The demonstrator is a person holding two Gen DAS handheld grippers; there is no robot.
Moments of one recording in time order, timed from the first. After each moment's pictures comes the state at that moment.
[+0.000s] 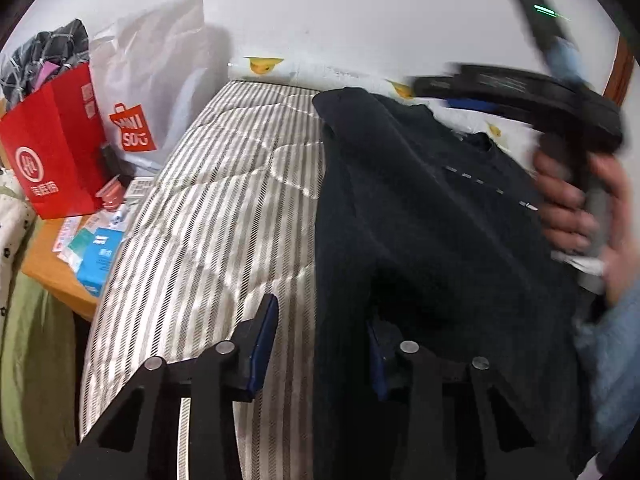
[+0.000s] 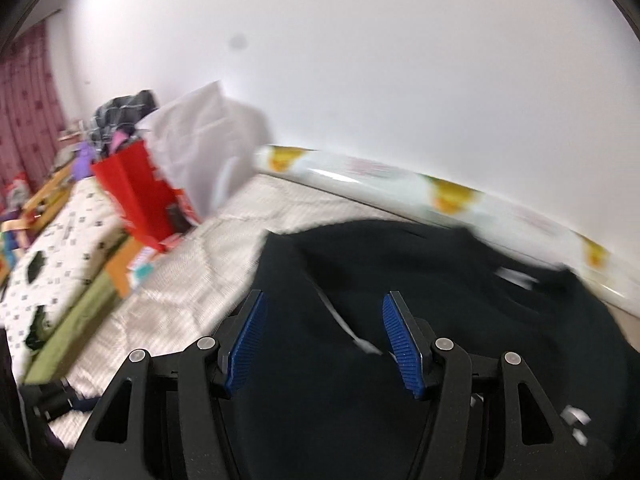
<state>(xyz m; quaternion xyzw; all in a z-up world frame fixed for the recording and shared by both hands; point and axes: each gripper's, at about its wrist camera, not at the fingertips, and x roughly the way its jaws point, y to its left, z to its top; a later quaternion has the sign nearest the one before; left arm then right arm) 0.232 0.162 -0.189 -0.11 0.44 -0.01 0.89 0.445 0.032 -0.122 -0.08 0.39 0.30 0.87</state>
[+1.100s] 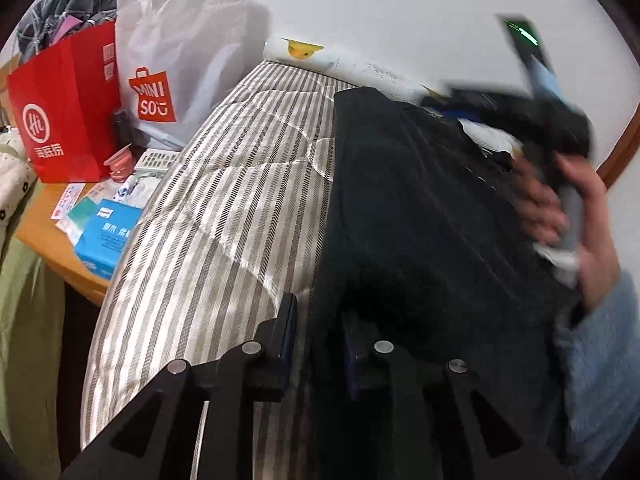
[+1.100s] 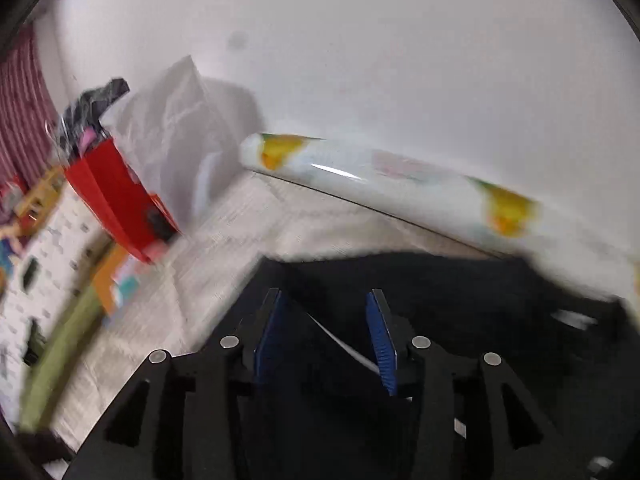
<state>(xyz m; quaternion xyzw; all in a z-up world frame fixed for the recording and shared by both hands) 0.233 0.194 -0.198 -0.16 0.45 0.01 0.88 0.457 0.042 -0.134 -0.12 0.41 0.23 0.87</state>
